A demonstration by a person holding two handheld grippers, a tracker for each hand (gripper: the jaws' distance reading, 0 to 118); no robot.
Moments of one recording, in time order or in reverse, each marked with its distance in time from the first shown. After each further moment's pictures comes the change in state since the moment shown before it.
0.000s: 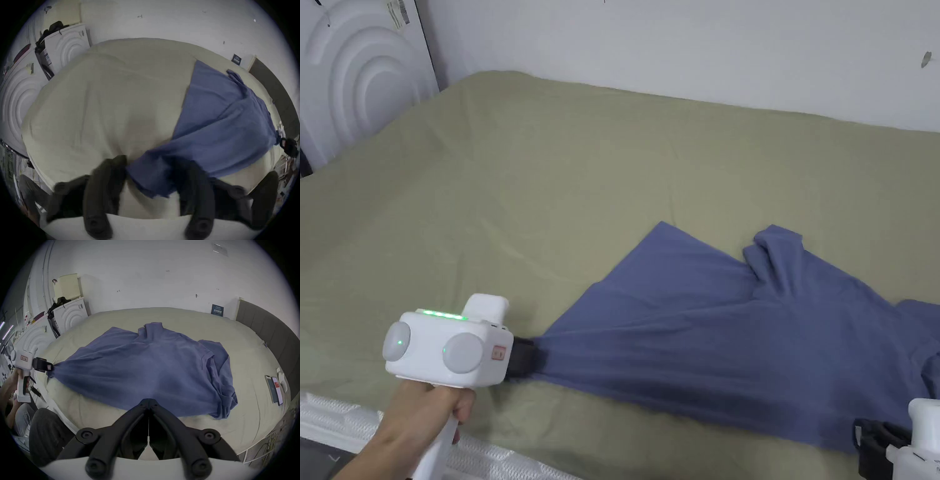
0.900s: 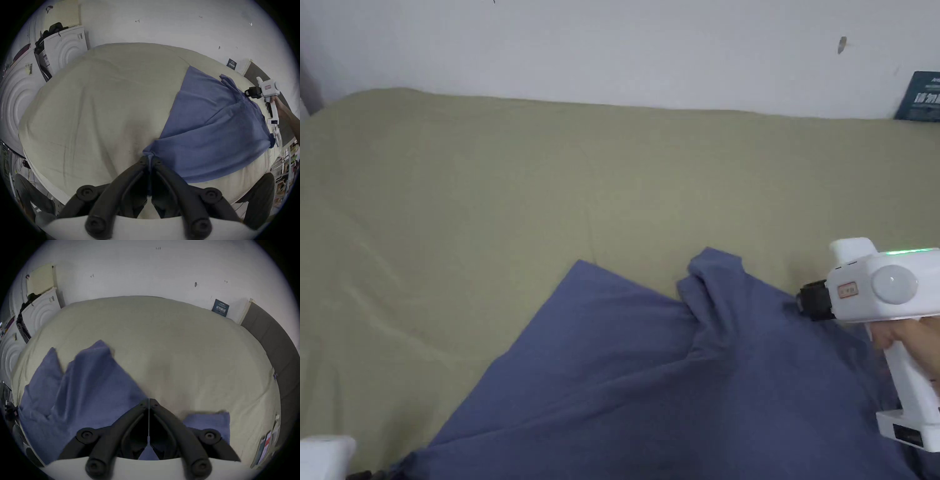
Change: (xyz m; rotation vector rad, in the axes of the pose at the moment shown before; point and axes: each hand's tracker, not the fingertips) left arm 0.007 0.005 0.020 0.060 -0.051 0.015; right arm 0.140 0.208 -0.252 -0.230 -0.099 0.069
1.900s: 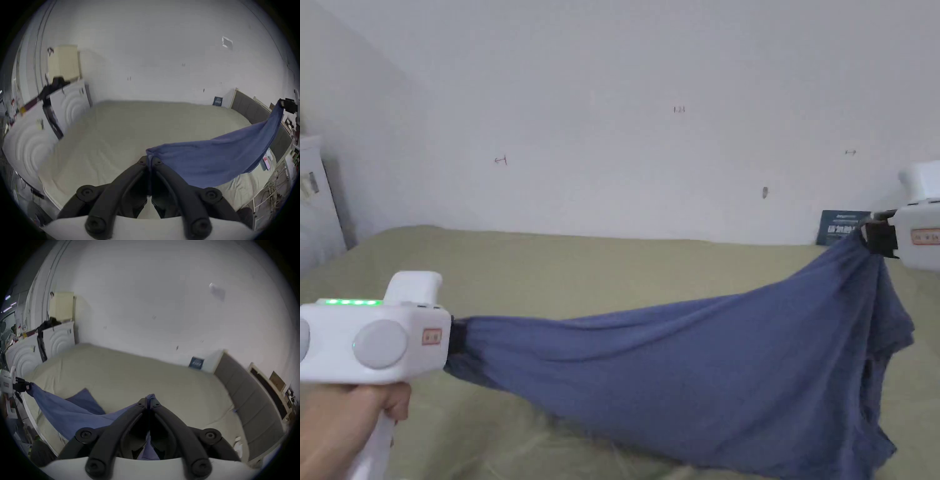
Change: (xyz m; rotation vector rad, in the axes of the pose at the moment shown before) left arm 0.077 0.141 0.178 0.395 0.012 -0.061; right arm 0.033 -0.029 0.424 0.606 -0.202 -0.019
